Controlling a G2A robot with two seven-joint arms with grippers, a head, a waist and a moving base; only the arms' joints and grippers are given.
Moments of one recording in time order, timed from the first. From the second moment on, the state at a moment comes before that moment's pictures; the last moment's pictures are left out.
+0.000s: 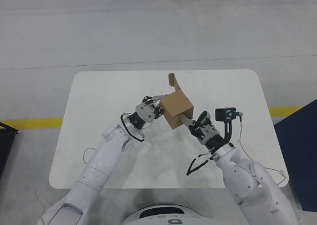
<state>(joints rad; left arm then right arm) 1.20 -1.41 -1.08 -1.19 -1.37 0.28 -0.94 -1.80 -1.12 1.26 -2.17 -0.70 0.12 0.23</state>
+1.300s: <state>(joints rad) 1.15 -1.38 -1.11 -1.24 -0.99 0.17 -0.75 -1.95 -1.12 1.41 -2.25 -0.59 0.09 0.16</state>
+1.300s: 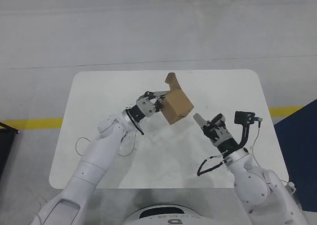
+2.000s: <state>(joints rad) 1.21 -1.33 -1.01 -1.63 -0.11 0.25 -0.53 -2.01 -1.12 1.48 -2.23 -0.58 -0.01 0.19</state>
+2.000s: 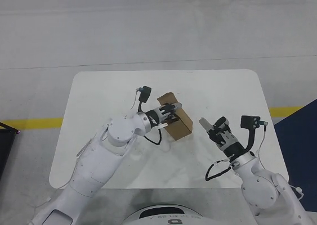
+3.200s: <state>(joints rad) 1.11 -1.34 -0.97 -1.57 -0.22 0.32 -0.64 -2.12 -1.12 1.54 -2.25 -0.63 -0.14 0.23</state>
